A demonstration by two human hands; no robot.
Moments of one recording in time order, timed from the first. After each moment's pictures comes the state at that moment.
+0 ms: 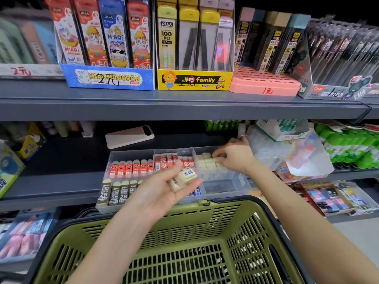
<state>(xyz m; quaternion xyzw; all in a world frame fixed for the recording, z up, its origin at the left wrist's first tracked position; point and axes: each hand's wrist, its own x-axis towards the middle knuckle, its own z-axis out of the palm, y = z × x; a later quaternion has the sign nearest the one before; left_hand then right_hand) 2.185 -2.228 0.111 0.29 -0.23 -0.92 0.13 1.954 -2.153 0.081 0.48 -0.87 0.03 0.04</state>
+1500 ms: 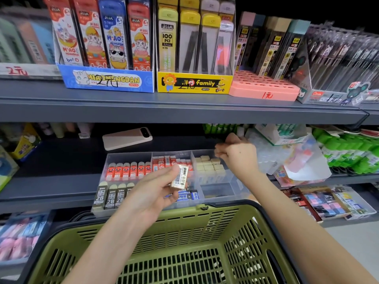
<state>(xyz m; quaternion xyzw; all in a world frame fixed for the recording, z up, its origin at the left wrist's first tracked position) 2.188 -2.236 0.102 0.33 -0.41 -0.84 0.15 1.962 -2.145 0.088 0.48 -0.85 0.08 0.19</state>
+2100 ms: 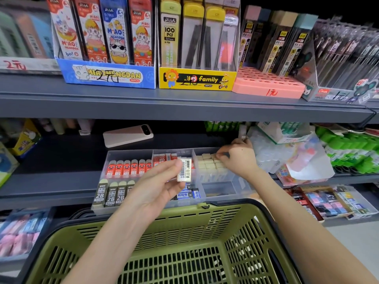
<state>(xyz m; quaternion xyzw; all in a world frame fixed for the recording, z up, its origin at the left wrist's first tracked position) 2.182 -2.237 0.101 0.32 -0.35 -0.86 0.19 1.945 -2.150 0.061 0.45 -0.87 0.11 0.13</state>
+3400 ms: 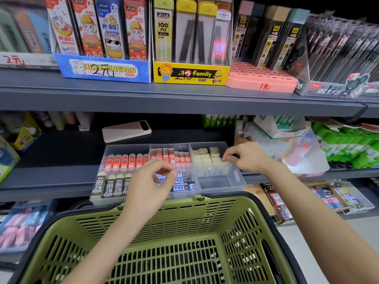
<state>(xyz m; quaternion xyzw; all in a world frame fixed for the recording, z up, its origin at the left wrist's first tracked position) 2.200 -2.223 0.085 0.27 -0.80 -0.43 0.32 1.934 -2.111 0.090 0.55 -0.83 0.03 0.00</state>
